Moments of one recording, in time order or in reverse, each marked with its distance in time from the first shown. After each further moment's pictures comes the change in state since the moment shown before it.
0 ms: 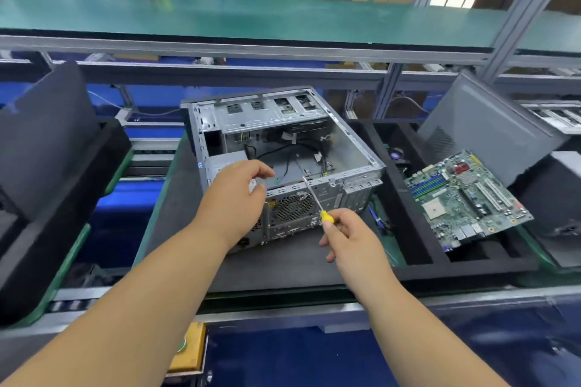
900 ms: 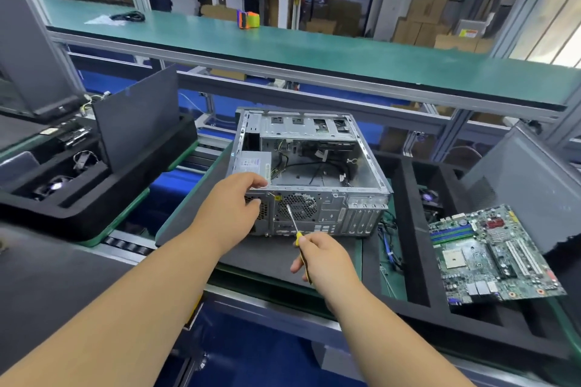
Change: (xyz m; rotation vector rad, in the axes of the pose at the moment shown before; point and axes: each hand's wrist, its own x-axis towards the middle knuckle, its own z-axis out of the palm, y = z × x) left_hand -0.069 0.037 0.007 0.136 0.211 -0.190; right_hand -0.009 0.005 -0.016 -0.067 -0.392 0.114
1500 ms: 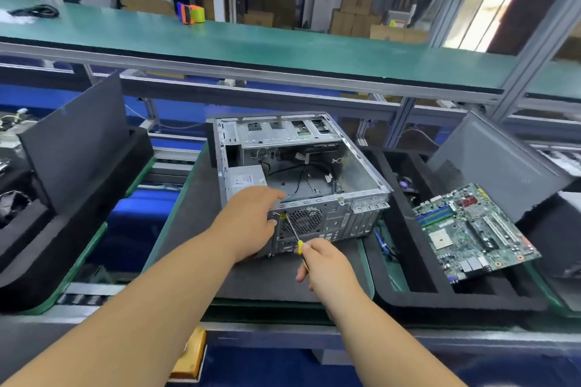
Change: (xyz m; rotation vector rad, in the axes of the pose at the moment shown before) left_hand 0.070 -0.041 0.015 0.243 -0.365 0.324; right_hand 0.024 -0.021 0.051 0.029 0.226 0.104
